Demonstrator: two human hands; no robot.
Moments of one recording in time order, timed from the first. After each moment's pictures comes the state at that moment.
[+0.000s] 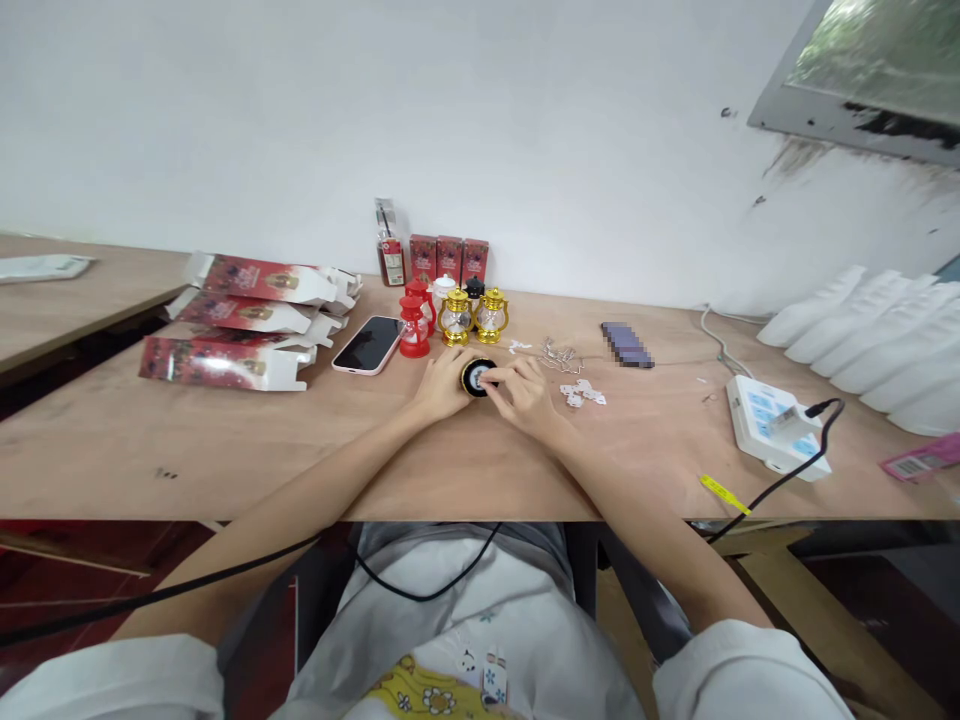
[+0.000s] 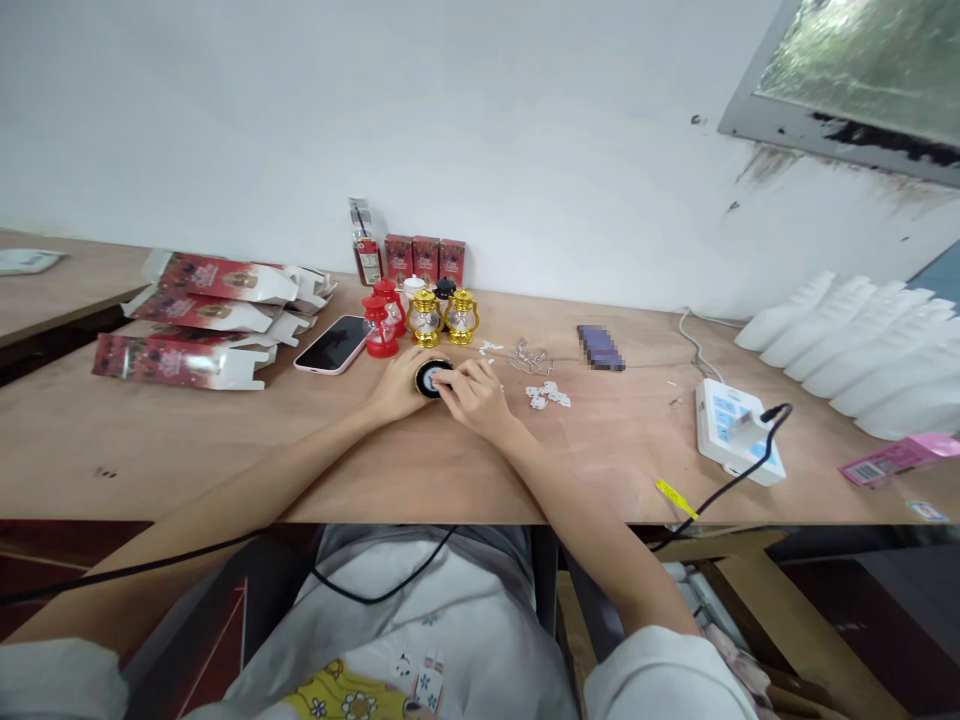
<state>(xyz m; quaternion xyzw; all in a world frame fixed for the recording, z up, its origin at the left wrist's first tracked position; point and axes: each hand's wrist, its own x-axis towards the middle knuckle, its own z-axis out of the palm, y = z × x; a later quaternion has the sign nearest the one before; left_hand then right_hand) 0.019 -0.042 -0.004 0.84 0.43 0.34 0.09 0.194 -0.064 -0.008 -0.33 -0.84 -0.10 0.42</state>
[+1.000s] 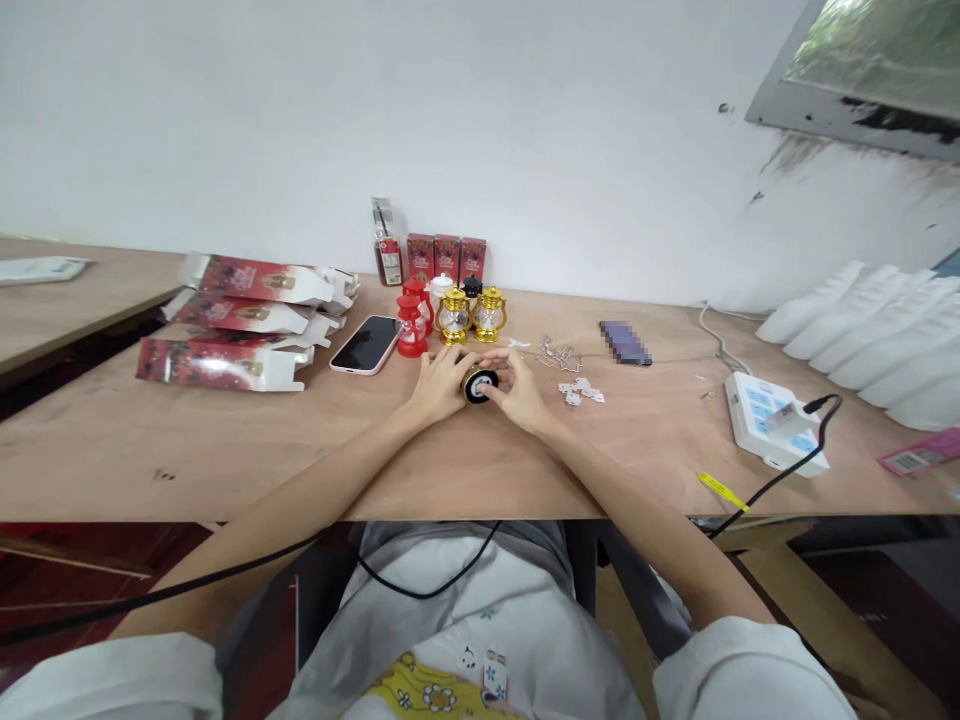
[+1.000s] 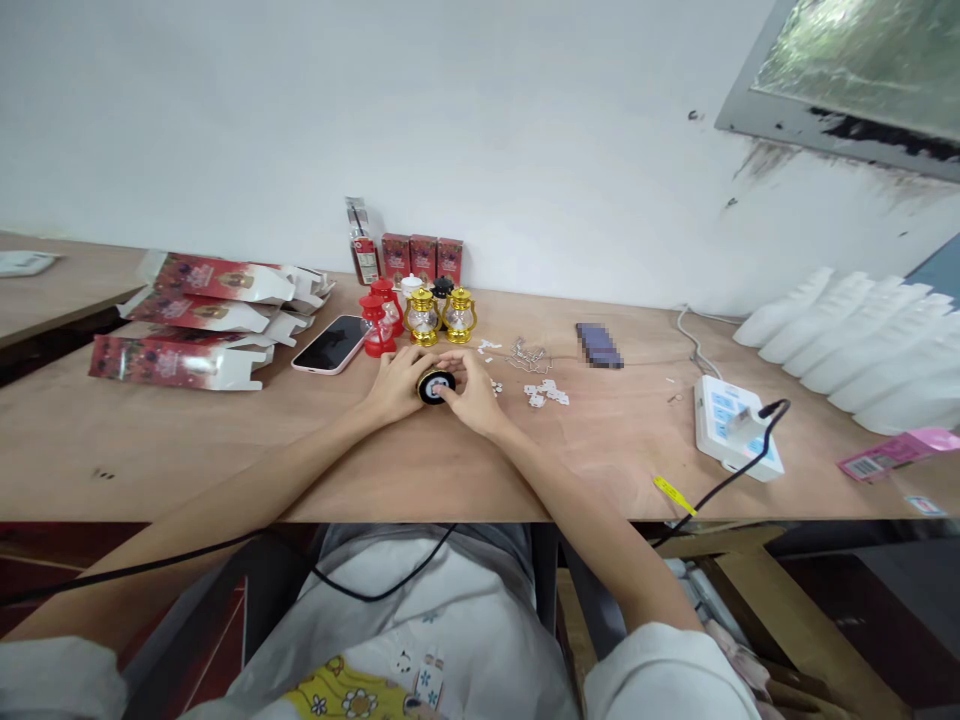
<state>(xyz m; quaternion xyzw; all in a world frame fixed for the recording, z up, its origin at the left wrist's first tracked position) 0.018 -0.041 -0.009 0.86 0.45 0.25 -0.02 0.181 -0.059 -0.015 -0.37 -0.70 0.31 0.52</state>
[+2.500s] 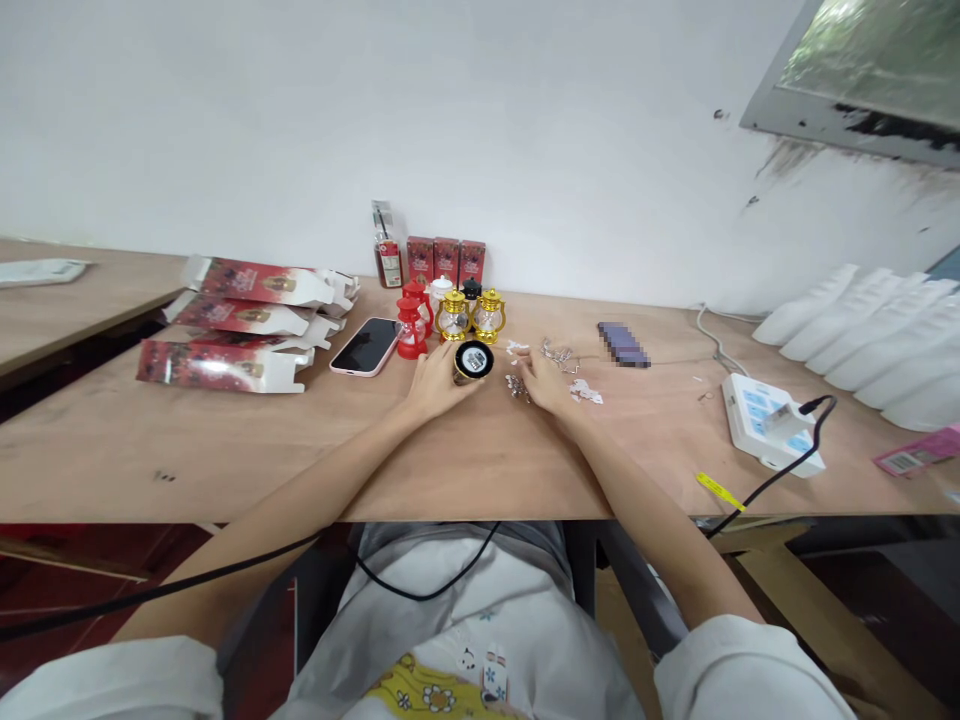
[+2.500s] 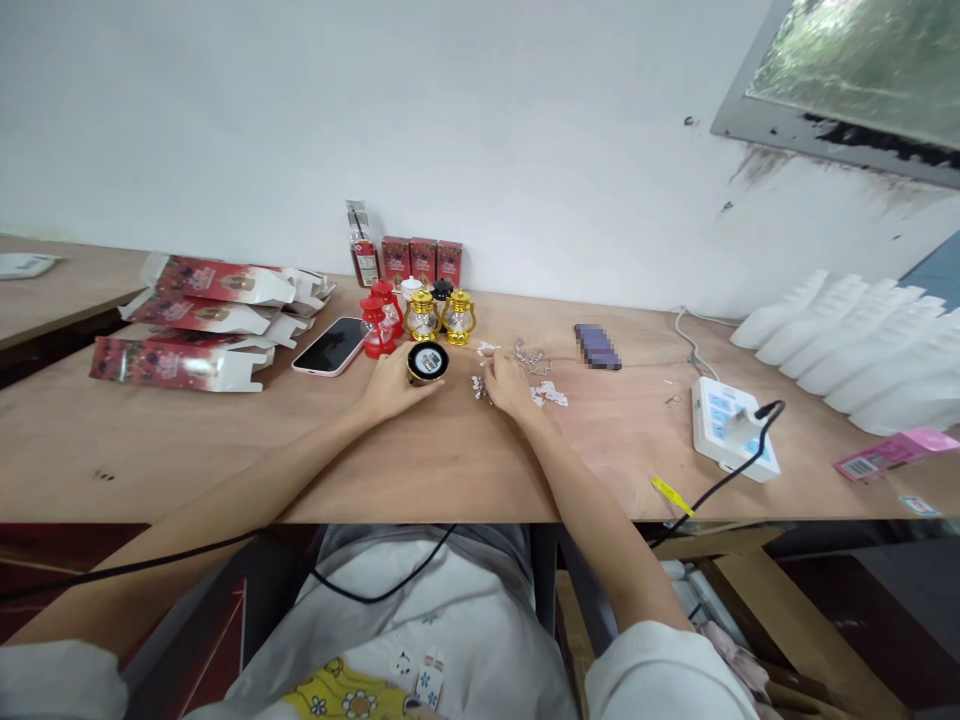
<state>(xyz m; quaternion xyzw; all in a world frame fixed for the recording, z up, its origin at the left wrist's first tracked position) 0.018 -0.036 -0.005 0.80 0.48 0.36 0.04 0.233 -0.025 -0.012 -0.62 -0.75 0.07 0.24</state>
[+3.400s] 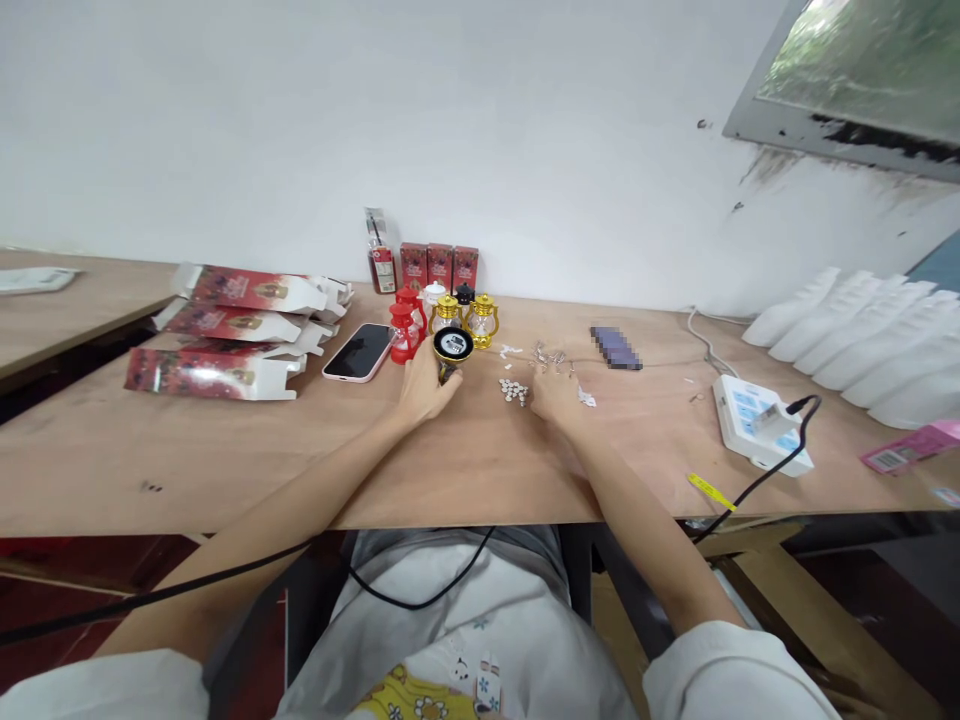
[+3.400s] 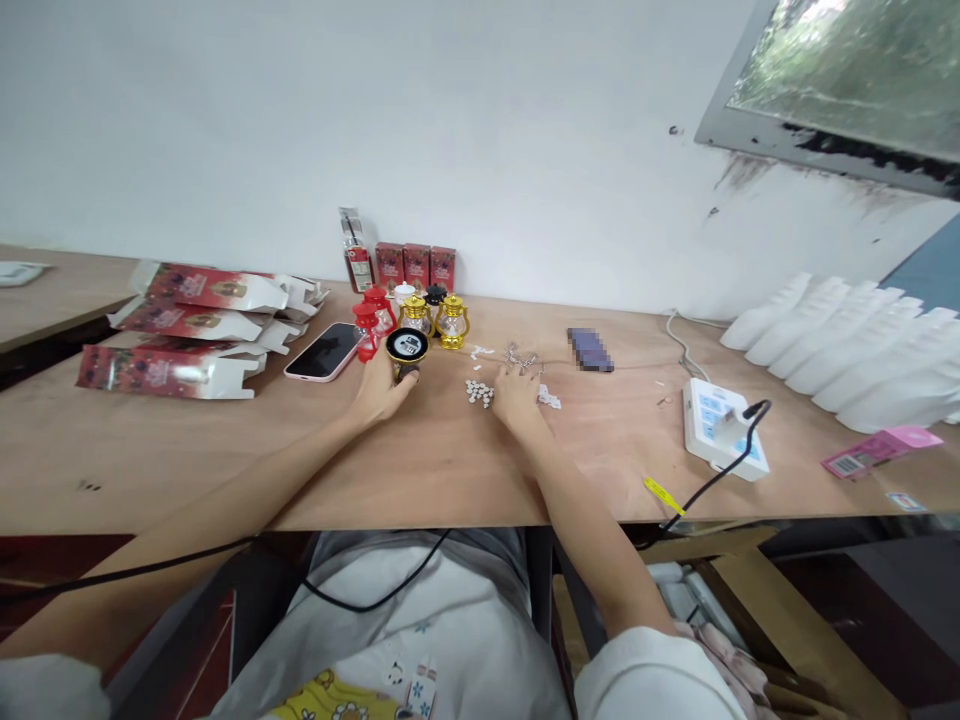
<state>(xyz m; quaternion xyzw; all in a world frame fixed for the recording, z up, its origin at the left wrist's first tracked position) 0.015 -0.033 -0.009 0.75 0.49 0.44 0.06 0.228 -0.059 0.011 -0.72 -0.69 -0.08 0.01</state>
